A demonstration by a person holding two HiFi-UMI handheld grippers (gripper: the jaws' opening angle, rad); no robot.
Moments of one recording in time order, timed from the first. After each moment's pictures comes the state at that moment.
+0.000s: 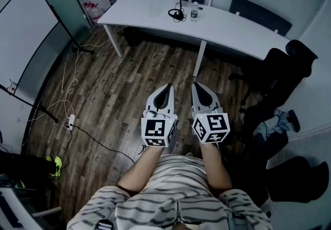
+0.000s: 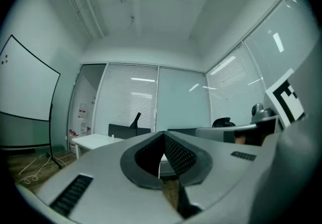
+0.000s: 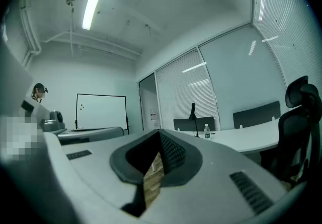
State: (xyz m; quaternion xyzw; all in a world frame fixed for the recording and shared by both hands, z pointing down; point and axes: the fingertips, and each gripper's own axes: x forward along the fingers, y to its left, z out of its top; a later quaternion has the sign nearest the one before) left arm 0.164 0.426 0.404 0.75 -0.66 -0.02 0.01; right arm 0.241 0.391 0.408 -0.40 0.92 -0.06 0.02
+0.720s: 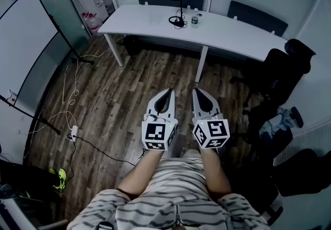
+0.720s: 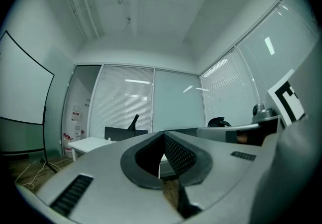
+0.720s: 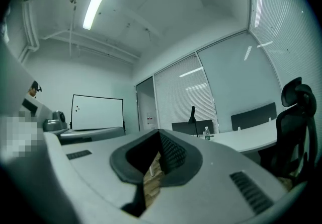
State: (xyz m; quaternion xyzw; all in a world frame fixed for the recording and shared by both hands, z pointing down) left arm 0.113 0.449 0.406 0.77 -0.63 -0.03 -0.01; right arm 0.193 0.423 0.410 -0.42 0.90 -0.04 0.04
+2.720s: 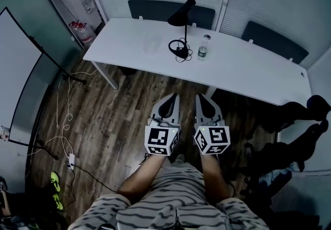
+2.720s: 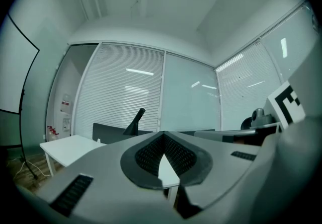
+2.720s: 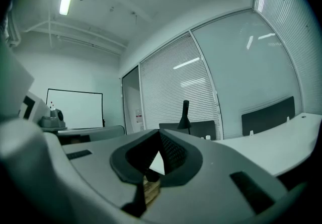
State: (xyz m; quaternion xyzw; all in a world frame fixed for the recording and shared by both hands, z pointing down) left arm 0.015 -0.015 0.408 0.78 -0.62 -0.03 0.03; right arm 0.092 -0.039 0.413 -0.44 0.89 -0.06 0.02
